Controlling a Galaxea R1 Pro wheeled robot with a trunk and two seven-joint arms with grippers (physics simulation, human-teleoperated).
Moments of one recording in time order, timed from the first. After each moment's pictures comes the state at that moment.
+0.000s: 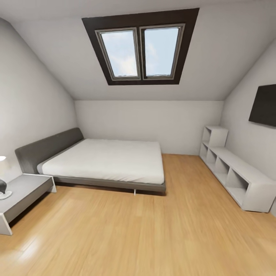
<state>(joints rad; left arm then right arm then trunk) 0.00 -0.01 0.05 -0.04 0.43 -0.08 0.01 -0.01 -0.06 0.01 -0.03 0.02 -0.12 -0.01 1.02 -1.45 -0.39</state>
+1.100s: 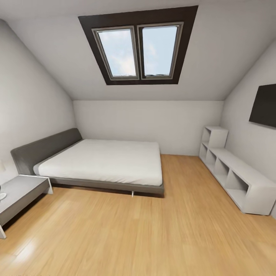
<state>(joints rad) 0.00 -0.01 0.05 -0.04 0.43 -0.08 0.01 -0.01 -0.06 0.01 -0.03 0.02 -0.11 0.00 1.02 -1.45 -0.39</state>
